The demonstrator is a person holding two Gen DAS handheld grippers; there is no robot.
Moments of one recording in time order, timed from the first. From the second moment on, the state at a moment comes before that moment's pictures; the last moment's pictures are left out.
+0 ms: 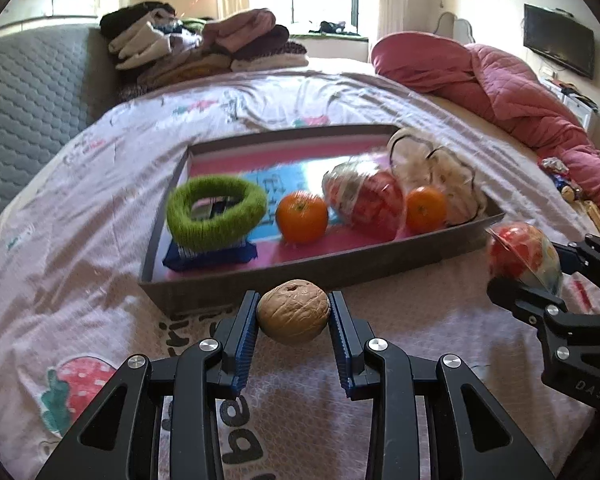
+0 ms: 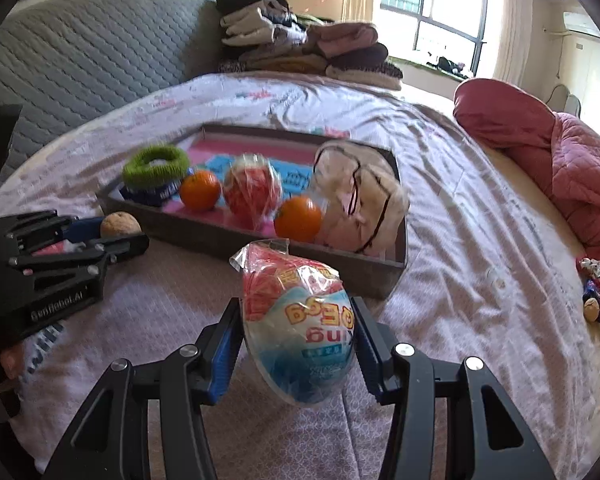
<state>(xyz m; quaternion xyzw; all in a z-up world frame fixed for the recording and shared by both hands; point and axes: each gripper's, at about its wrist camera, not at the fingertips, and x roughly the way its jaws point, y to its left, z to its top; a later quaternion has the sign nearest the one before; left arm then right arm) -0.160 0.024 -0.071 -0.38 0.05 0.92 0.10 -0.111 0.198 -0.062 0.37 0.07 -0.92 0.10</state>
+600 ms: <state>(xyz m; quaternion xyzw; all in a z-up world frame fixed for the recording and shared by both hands) -0.122 0.030 -0.001 -0.29 0.06 0.95 0.07 -0.083 0.198 0.007 0.26 0.05 -0.96 0.11</state>
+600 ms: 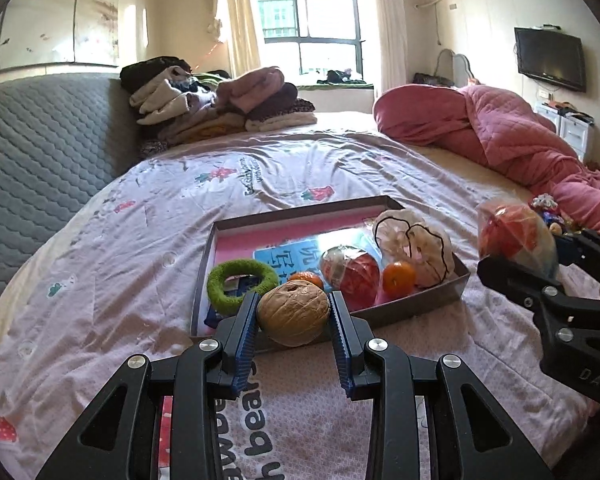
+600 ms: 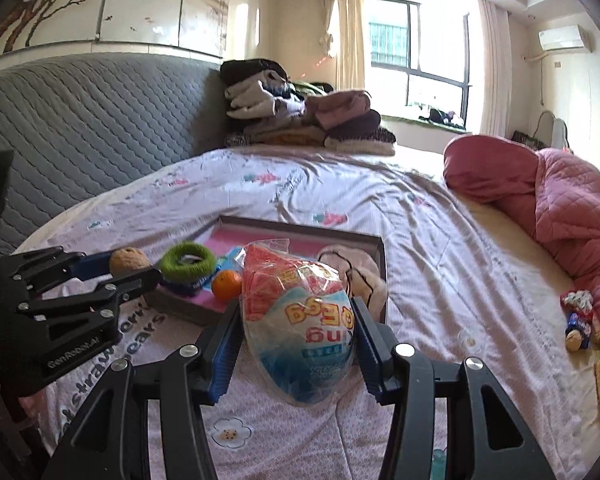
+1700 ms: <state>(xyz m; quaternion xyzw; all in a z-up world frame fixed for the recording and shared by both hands) -0.203 0.011 0.027 -0.29 0.04 0.96 0.03 -0.162 0.190 0.051 0.23 0.05 -0.97 0.11</state>
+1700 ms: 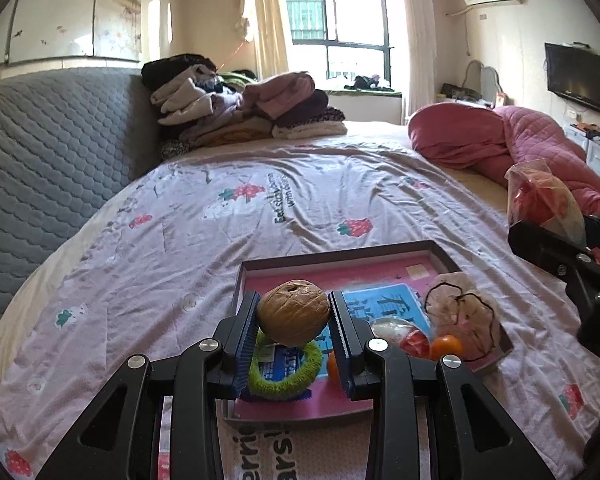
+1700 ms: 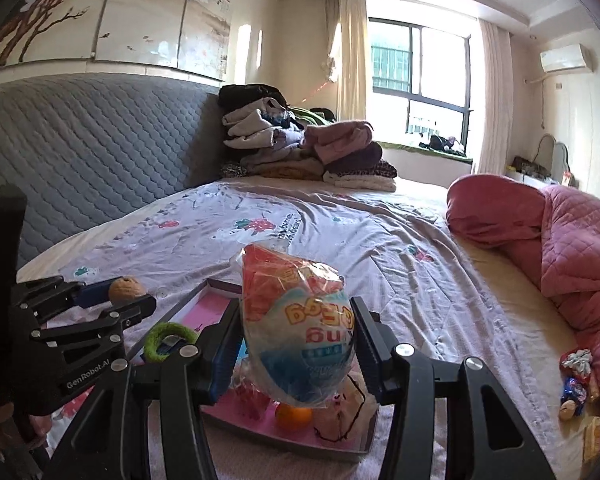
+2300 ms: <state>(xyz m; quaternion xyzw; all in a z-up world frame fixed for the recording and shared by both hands) -0.267 0.024 0.009 -0.31 0.03 0.95 0.02 -0.212 0.210 0.047 0.23 0.05 -0.97 0.10</state>
